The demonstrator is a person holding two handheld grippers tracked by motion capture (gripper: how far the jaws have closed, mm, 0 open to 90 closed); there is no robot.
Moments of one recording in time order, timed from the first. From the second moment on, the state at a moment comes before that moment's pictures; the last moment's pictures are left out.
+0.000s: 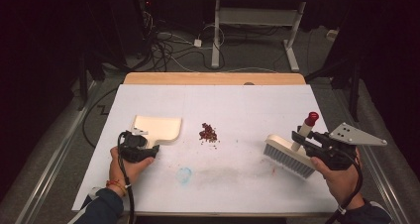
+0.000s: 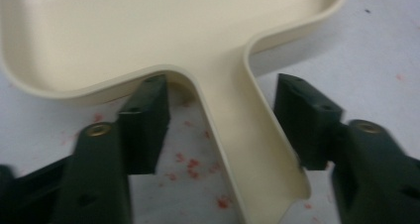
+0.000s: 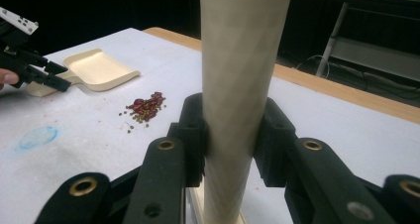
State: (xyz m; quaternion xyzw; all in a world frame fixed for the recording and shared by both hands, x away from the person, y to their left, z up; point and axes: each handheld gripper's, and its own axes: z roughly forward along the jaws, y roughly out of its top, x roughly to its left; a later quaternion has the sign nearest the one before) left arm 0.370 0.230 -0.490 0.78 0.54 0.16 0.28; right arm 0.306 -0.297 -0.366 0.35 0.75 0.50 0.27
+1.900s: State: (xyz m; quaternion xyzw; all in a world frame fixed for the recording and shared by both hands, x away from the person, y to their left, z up) left arm 0.305 0.214 -0.453 0.88 0.38 0.10 0.25; right arm 0.346 -0.274 -0.376 0.35 0.75 0.51 0.24
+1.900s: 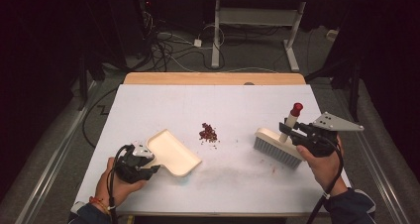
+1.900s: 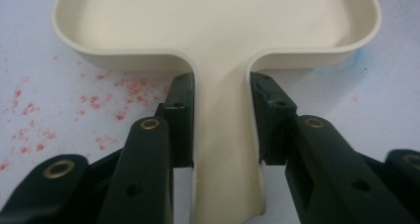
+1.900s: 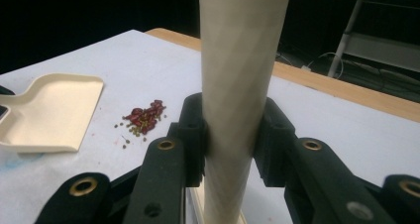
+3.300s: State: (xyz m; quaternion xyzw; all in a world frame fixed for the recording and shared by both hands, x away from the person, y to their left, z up) left arm 0.315 0.177 -0.462 0.89 0.38 0.10 0.24; right arm 0.431 -0.070 -0.400 0.28 0.79 0.48 0.27
